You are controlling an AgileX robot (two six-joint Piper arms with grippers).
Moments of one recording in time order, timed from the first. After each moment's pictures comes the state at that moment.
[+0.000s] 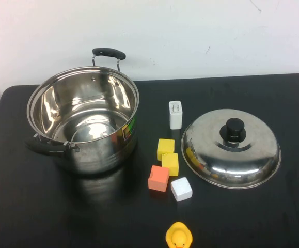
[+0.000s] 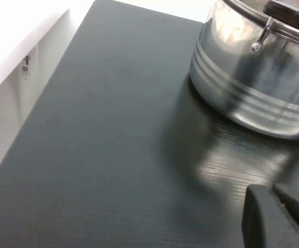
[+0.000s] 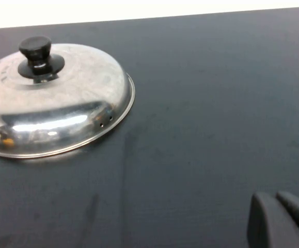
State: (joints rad) right arm -0.02 -0.01 0.02 0.01 0.42 0.03; left arm 0.01 -0.01 0.01 -0.06 0.37 -0.23
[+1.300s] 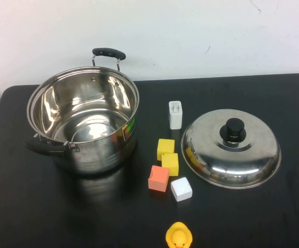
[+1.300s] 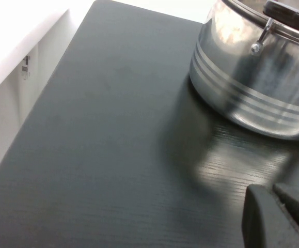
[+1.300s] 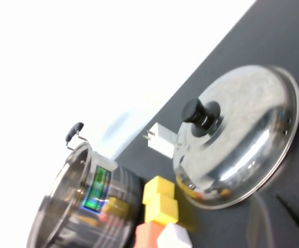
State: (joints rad) right arm -0.02 -0.01 0.03 0.86 0.36 0.08; left arm 0.01 -0.01 0.01 -0.06 0.36 -0.23
